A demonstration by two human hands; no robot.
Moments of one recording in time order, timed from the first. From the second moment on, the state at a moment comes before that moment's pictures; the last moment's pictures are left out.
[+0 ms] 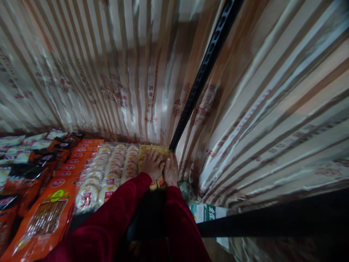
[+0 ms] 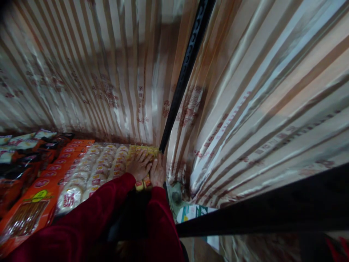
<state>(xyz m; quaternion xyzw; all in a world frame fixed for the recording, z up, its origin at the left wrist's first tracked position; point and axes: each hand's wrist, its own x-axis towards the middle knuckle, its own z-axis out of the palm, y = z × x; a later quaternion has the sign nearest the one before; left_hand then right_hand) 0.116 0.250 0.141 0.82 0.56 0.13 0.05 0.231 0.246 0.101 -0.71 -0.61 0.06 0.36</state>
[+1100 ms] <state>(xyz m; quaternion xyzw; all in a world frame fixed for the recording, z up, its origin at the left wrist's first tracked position) 0.048 0.189 0.147 0.72 0.69 0.13 0.02 0.155 0.207 0.130 -0.63 -0.72 0.00 0.29</state>
